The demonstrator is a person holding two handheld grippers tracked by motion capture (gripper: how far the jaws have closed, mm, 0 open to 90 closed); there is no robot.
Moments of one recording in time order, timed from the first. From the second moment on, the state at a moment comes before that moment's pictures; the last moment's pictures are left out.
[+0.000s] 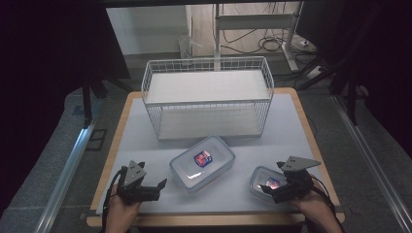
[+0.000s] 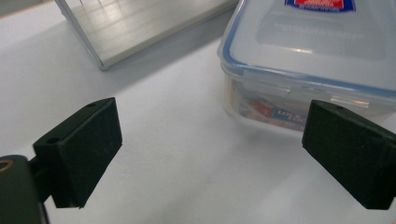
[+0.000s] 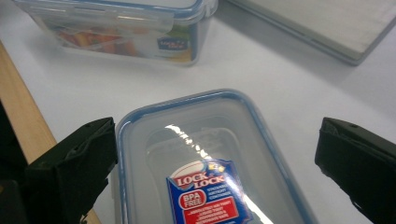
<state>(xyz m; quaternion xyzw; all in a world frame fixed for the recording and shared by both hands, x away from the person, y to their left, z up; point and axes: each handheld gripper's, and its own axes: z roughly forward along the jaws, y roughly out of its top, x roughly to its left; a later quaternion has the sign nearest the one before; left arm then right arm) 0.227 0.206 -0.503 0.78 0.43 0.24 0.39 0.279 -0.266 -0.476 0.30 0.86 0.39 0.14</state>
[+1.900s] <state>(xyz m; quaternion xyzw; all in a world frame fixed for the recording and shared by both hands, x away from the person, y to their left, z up) 0.227 0.202 -0.508 0.79 0.41 0.23 0.40 0.260 -0.229 -0.485 0.23 0.91 0.34 0.06</state>
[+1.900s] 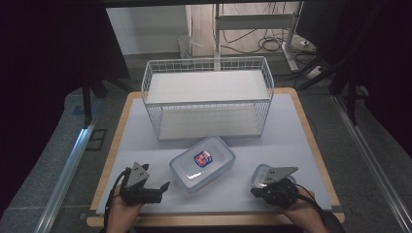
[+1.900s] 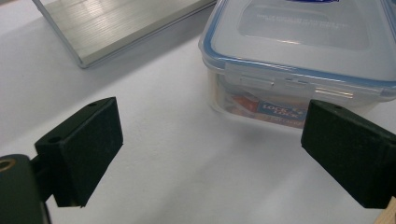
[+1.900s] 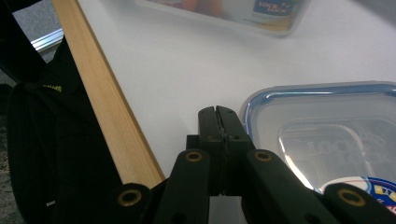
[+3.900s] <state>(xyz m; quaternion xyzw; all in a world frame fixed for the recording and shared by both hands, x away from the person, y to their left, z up) 0.243 0.180 -0.516 0.79 0.46 0.14 0.38 0.374 -0.179 -0.486 0.31 0.87 0.38 0.09</state>
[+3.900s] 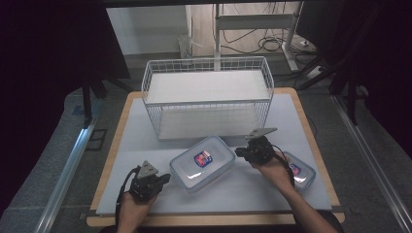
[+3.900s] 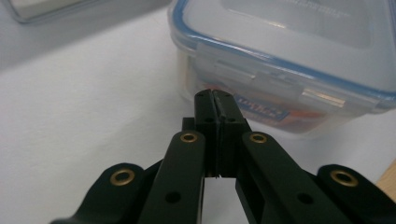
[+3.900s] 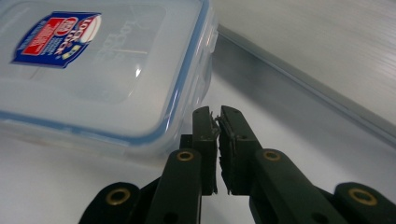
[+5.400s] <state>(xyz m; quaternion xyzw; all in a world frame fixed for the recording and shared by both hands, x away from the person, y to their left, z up) 0.306 0.144 -0.521 0.80 0.46 0.14 0.35 0.319 -0.209 -0.491 0.33 0.87 0.35 0.09</state>
